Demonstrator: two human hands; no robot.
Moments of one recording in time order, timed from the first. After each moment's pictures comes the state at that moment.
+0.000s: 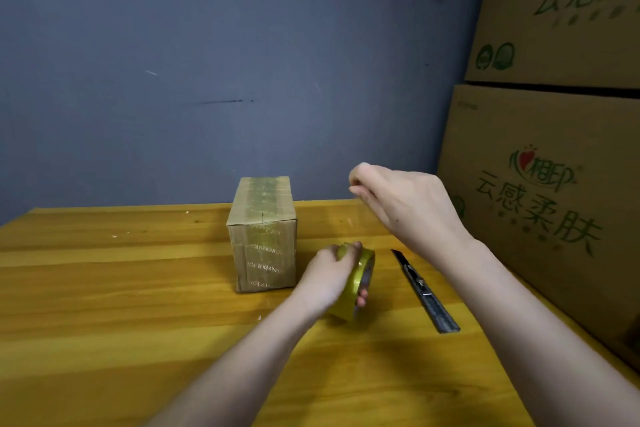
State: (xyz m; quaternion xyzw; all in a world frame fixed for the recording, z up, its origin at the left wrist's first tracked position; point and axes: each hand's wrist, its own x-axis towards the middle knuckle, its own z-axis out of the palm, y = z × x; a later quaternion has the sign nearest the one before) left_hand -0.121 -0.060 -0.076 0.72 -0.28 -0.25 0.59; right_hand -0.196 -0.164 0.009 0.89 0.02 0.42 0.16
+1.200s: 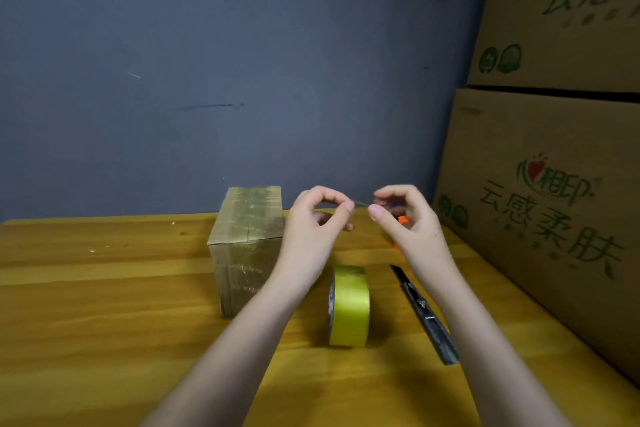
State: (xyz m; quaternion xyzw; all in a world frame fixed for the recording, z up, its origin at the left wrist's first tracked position) left_hand -0.091 -0.074 -0.027 0.61 -0.38 -0.01 0.69; right_hand -0.177 -0.200 -0.035 0.78 -0.06 0.43 -0.45
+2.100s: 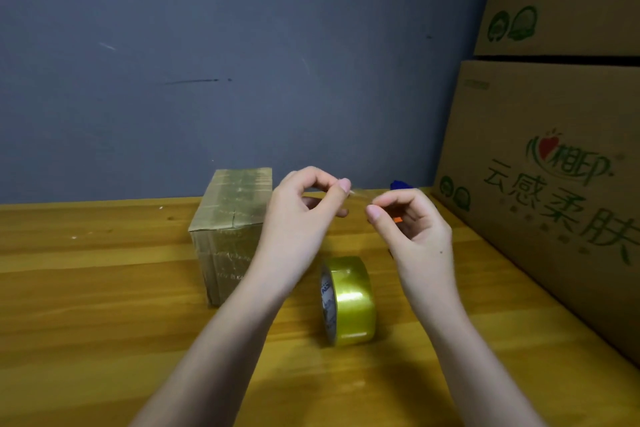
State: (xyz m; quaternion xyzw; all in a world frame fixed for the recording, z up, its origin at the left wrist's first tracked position) left_hand -0.097 -0.067 -0.022 0.66 -0.37 0.01 0.66; right_hand -0.186 -0.174 -0.053 0.71 -0.06 0.49 -0.51
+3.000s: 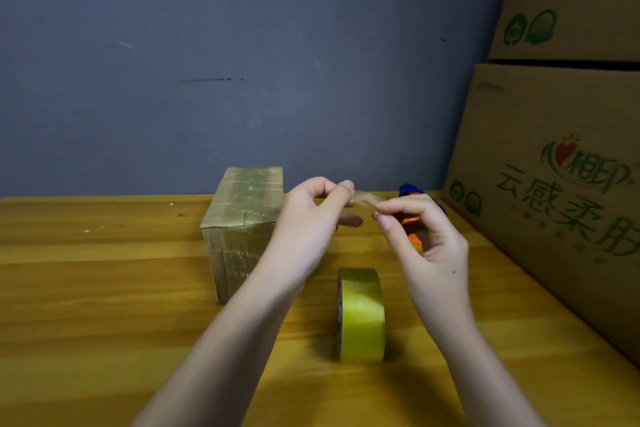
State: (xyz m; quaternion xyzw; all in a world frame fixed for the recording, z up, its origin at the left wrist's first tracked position) left_hand -0.099 -0.067 -0.019 0.67 -0.32 -0.08 0.67; right_hand -0.193 -0.165 -0.054 0.75 -0.01 0.52 -0.41
